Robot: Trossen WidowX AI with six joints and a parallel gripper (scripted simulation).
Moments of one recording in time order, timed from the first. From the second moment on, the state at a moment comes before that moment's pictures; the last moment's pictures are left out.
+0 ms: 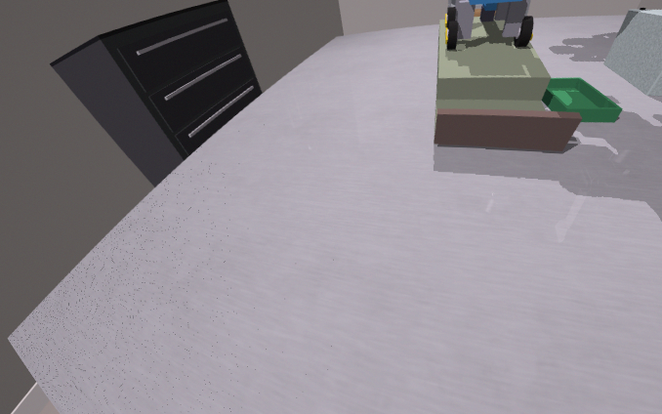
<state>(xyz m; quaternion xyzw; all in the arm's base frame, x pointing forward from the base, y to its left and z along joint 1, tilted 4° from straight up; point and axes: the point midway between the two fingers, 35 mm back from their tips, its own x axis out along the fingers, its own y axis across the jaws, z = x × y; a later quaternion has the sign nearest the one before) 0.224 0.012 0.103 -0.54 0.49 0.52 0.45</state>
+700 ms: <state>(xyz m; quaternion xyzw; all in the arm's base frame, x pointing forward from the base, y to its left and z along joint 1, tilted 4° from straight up) 0.227 0.083 0.089 -0.54 0.49 0.52 0.45</state>
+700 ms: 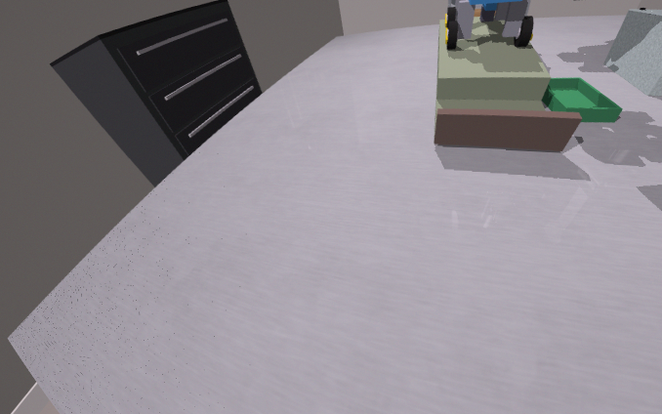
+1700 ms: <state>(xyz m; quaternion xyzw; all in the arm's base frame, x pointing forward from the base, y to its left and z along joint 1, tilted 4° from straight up) 0.240 0.174 0.078 -0.56 0.46 0.54 0.43</state>
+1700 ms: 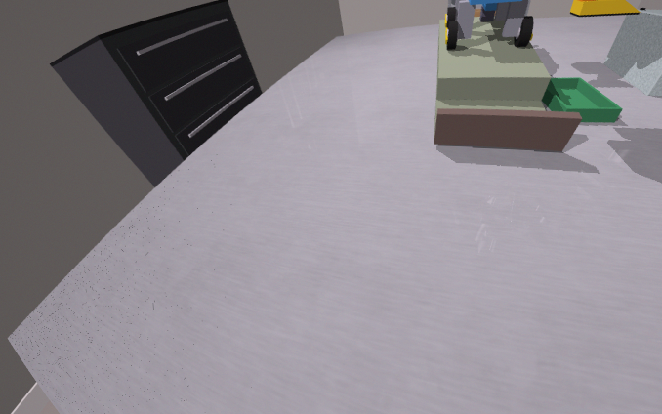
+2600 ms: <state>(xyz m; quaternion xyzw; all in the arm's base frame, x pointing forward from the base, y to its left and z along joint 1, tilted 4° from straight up) 0.240 0.178 0.078 -0.69 0.19 0.69 0.11</state>
